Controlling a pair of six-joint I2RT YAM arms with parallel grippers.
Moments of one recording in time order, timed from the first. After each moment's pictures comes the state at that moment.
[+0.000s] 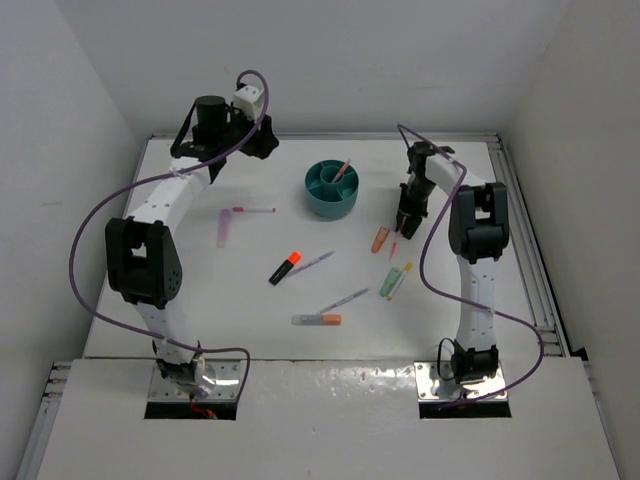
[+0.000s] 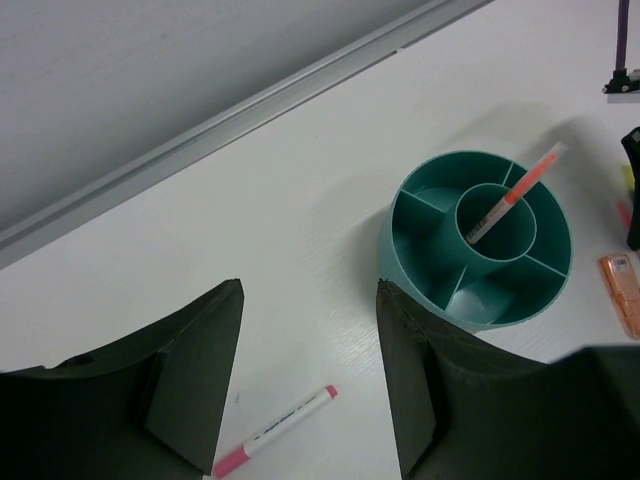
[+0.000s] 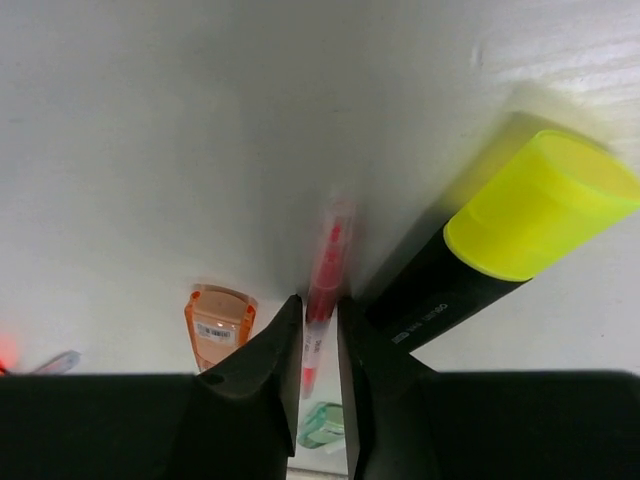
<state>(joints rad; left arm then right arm) -0.15 1.81 1.60 -0.12 0.42 0.12 0.10 2.34 1.82 -1.01 -0.16 0.36</state>
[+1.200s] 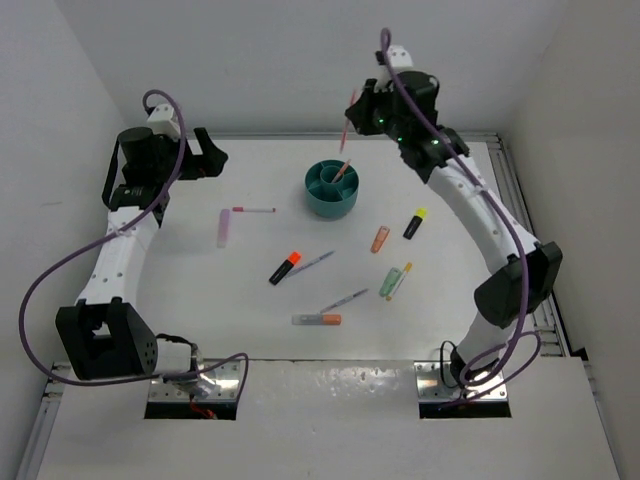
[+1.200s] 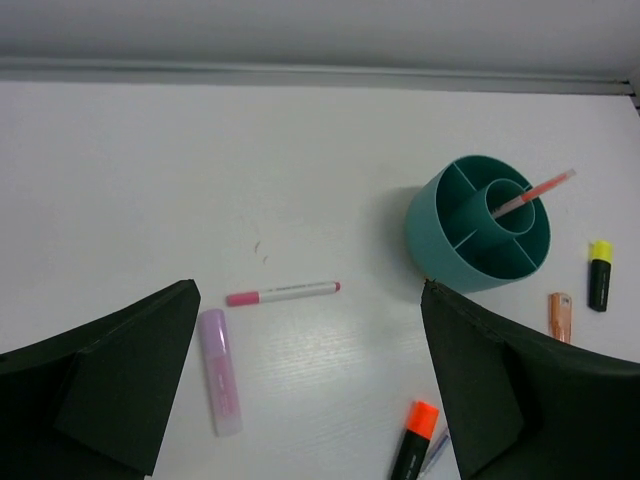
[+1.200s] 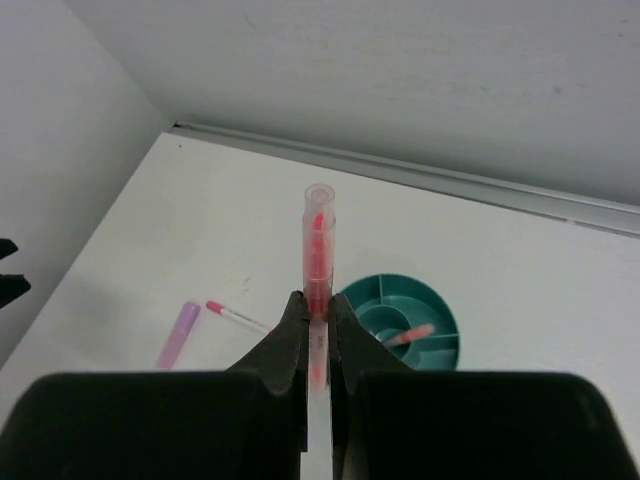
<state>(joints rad) 0.10 1.32 1.20 -0.14 0.37 -0.17 0.39 1.73 1.82 -0.33 -0.05 0.27</state>
